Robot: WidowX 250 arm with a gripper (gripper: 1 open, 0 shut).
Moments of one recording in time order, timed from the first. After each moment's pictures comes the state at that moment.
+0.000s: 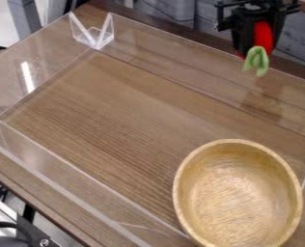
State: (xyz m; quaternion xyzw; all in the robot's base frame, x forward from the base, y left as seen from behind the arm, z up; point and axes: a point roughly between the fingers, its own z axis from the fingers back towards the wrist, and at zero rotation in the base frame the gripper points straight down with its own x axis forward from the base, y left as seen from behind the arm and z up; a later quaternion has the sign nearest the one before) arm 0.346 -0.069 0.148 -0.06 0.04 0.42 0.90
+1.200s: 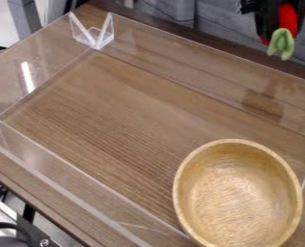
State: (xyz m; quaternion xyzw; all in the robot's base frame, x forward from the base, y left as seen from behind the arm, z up) arm 0.369 -0.088 0.161 -0.09 0.05 0.42 0.90
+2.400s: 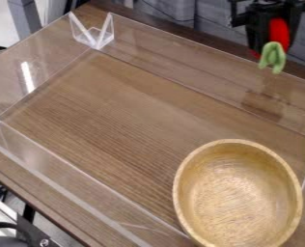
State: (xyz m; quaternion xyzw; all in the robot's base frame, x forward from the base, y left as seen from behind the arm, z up) arm 0.349 -0.077 0.152 -0.09 0.09 0.41 0.91
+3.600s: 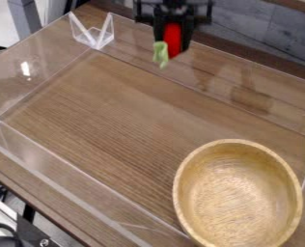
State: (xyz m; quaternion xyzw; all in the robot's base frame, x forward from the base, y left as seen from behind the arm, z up) arm 0.359 0.039 0.091 -0.01 0.06 0.23 0.97
